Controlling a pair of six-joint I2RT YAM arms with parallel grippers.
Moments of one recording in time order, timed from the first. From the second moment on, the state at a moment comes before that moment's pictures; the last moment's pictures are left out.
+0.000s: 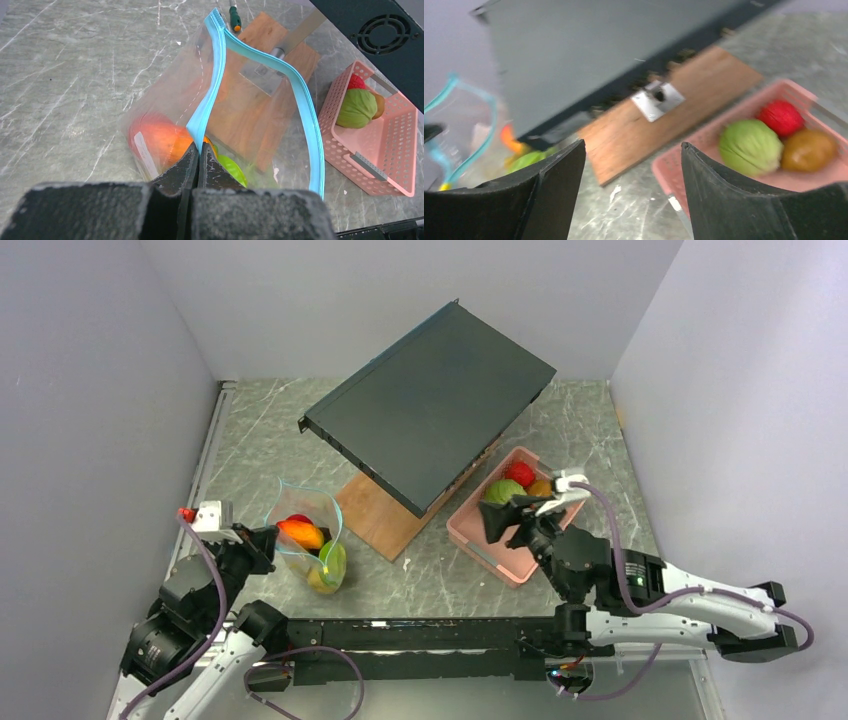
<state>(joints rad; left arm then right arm) -0.53 0.13 0.76 -0.85 -0.33 -0.43 1.39 0.66 0.91 -0.40 0.92 0.43</state>
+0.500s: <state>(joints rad) -0.53 0.15 0.76 -0.85 -0.33 -0.43 0.98 0.65 0.62 -0.58 1.06 0.75</state>
